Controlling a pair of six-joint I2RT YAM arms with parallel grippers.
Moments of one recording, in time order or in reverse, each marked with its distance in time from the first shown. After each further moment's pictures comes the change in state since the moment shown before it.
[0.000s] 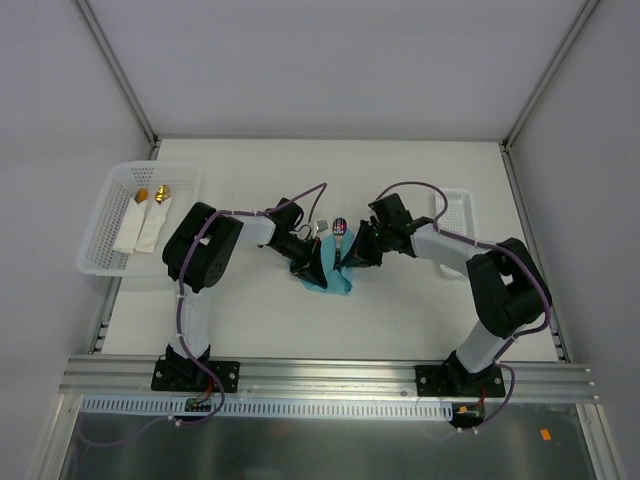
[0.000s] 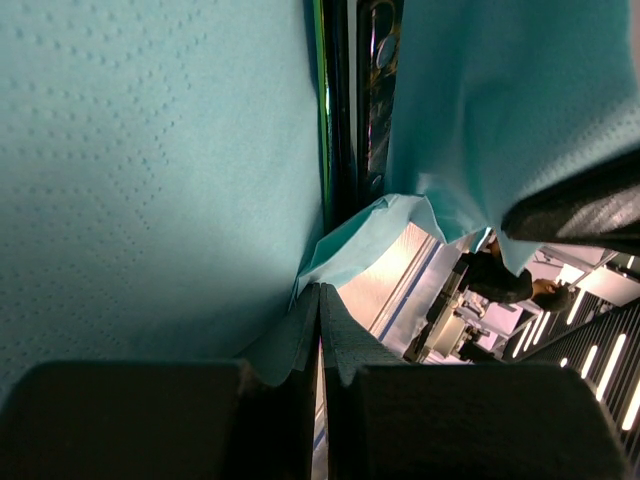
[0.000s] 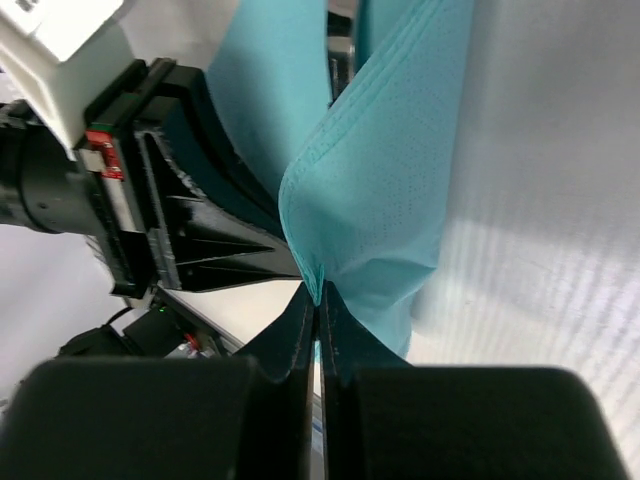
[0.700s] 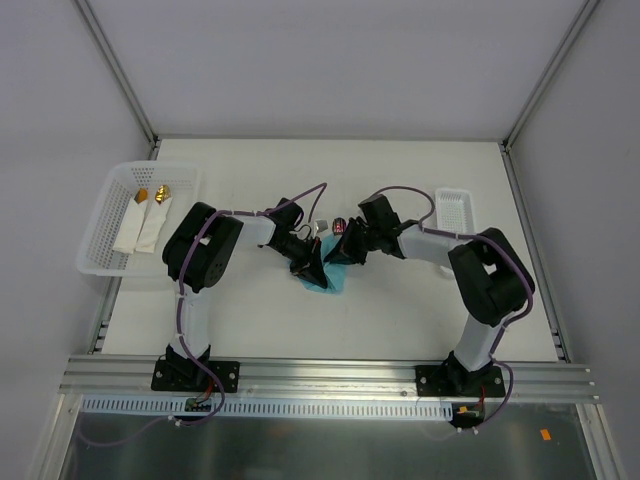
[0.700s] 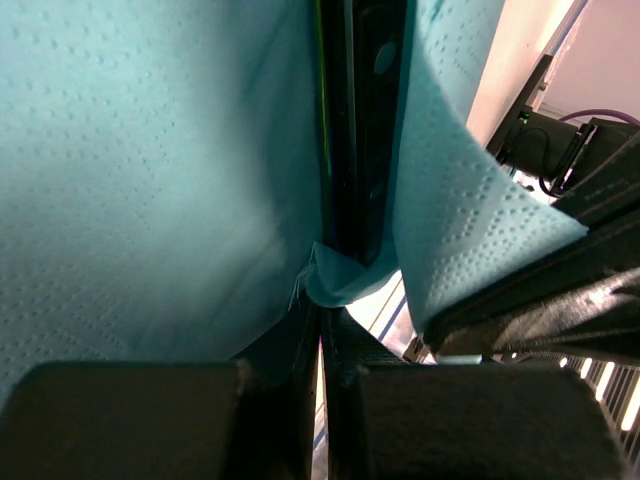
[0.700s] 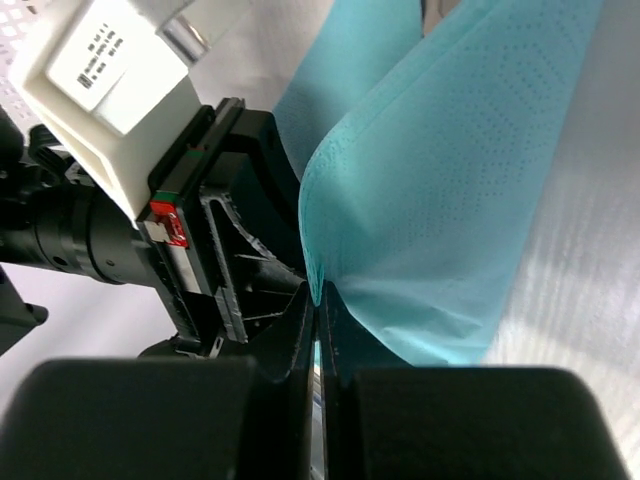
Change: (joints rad) left arm 0.000 0.000 0.000 0.000 0.000 -0.001; right arm 0.053 0.104 0.021 0.189 -0.044 0.195
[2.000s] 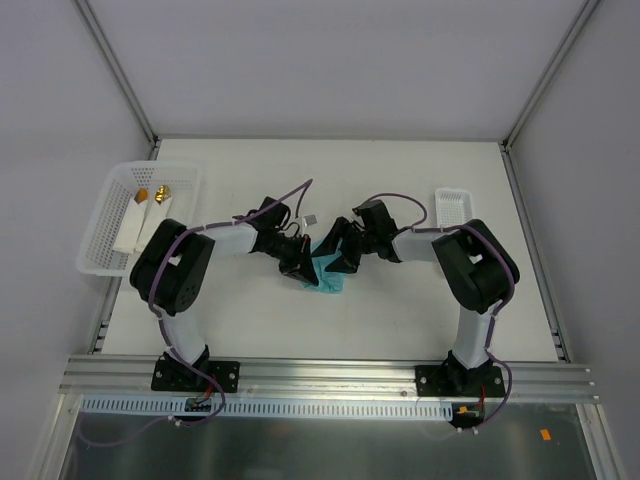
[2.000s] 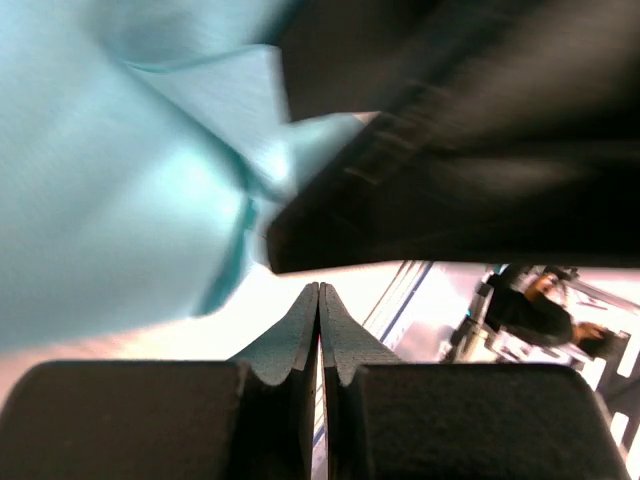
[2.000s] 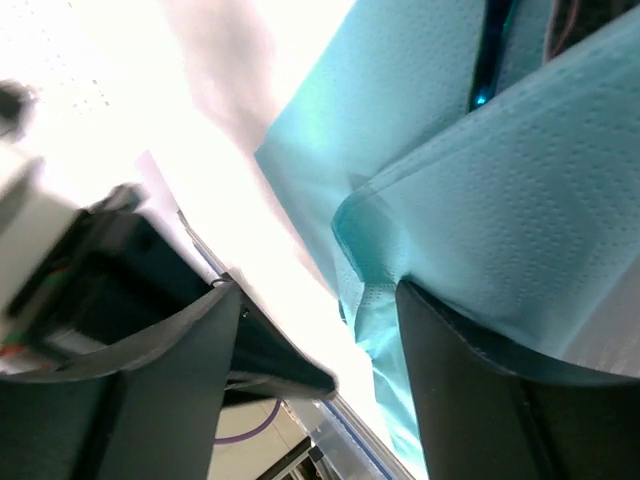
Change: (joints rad) left arm 0.019 -0.220 -0.153 0.035 -0.072 -0.016; right arm -0.008 0.120 -0.037 0.227 -0.111 0.056
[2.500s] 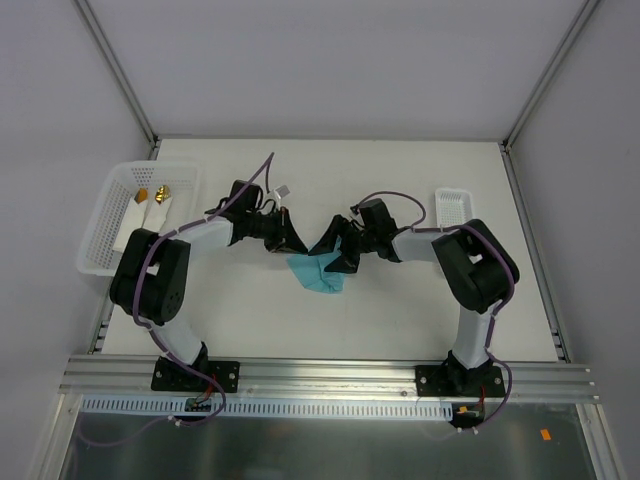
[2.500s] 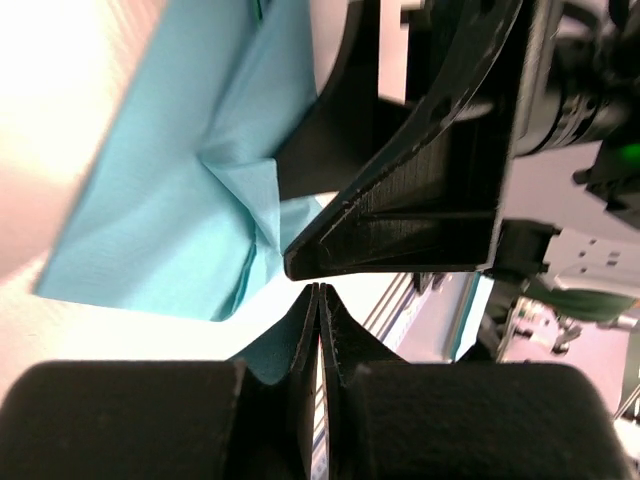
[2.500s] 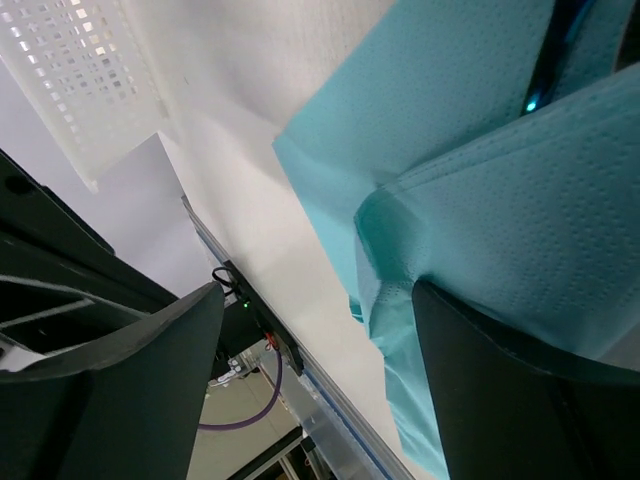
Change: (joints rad) left arm 0.144 -0.149 -0.027 0.144 -0.014 -0.160; right arm -0.001 0.002 0.003 0.028 -0.039 -0.021
